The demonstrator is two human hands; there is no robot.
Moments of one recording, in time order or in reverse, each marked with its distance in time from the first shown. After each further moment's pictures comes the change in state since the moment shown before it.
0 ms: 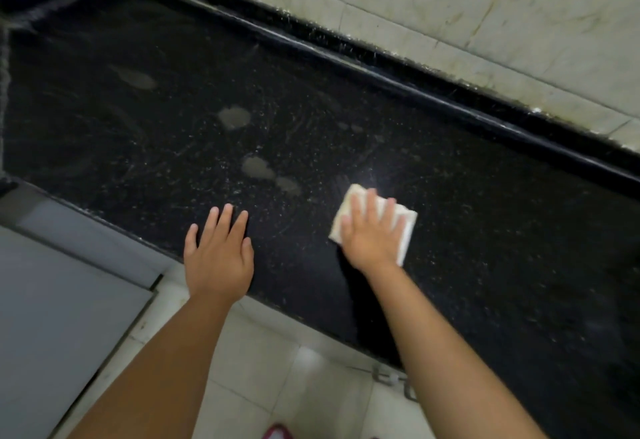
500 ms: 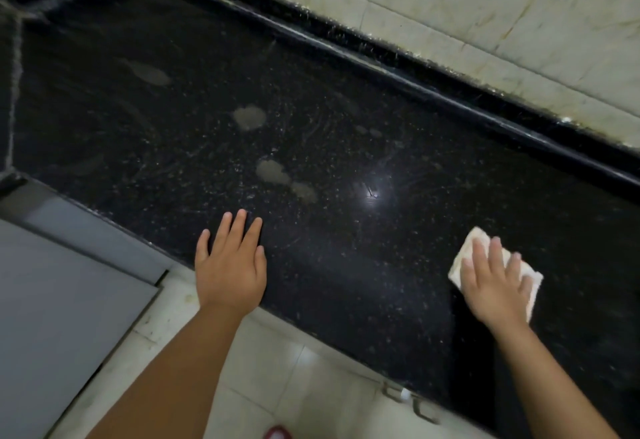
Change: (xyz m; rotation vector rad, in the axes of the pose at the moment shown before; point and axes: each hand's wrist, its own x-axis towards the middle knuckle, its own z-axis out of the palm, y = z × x) left_hand 0.002 -0.003 0.003 -0.009 0.002 0.003; right_hand -0.024 0.131 -0.017 0.027 0.111 0.251
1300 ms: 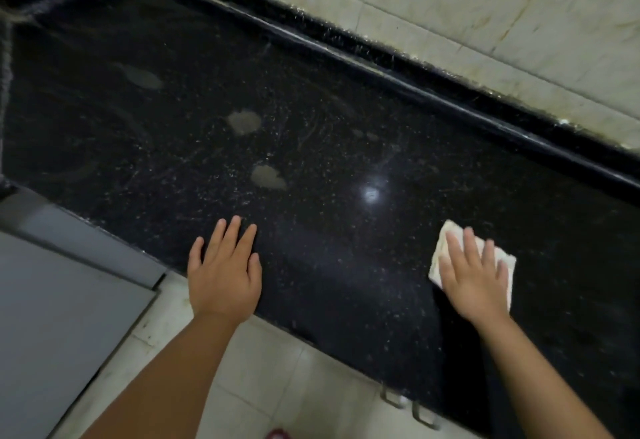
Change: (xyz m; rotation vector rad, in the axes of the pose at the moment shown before) left_hand 0.003 -0.002 0.003 0.002 0.038 -0.001; right_hand 0.007 -0.021 -0.001 -0.071 -0.048 -0.134
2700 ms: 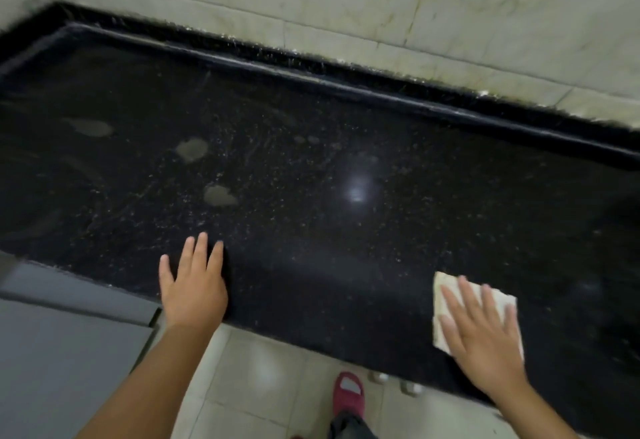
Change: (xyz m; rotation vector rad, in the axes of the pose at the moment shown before) left_hand -0.009 0.039 -0.039 0.305 -0.203 -0.009; right_hand -0.101 0.087 0.036 -0.065 -0.048 -0.033
